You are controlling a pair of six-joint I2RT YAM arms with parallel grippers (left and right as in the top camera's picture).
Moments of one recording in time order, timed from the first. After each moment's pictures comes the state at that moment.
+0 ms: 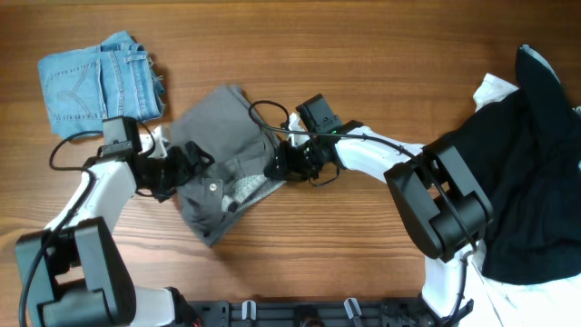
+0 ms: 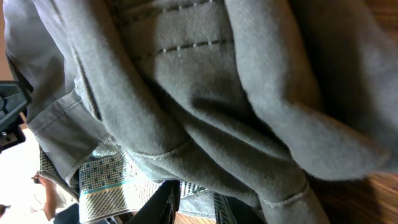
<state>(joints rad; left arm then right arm) 0.21 1.60 0.79 -0.52 0.52 -0.32 0.55 2.06 1.17 -0.28 -0.74 0.64</state>
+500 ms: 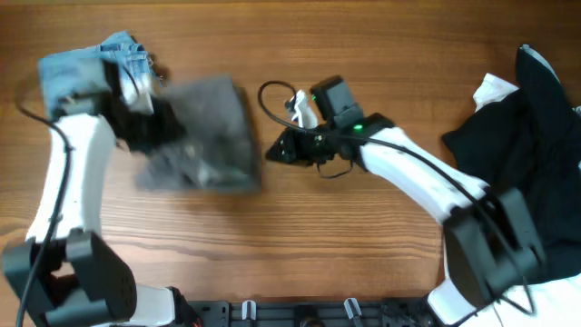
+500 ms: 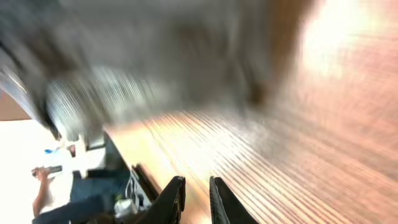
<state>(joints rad) 0.18 1.62 1.37 -0.98 0.46 -0.18 0.53 1.75 1.16 -0.36 -0.73 0.57</state>
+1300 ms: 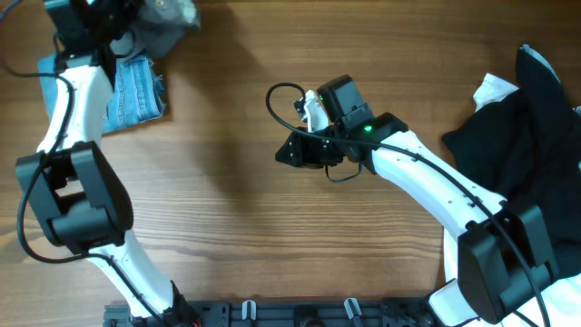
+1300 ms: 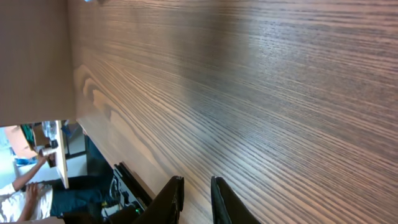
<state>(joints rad) 0.21 2.04 1.63 0.15 0.50 -0.87 0.53 1.70 1.16 -0.49 -0.65 0.54</state>
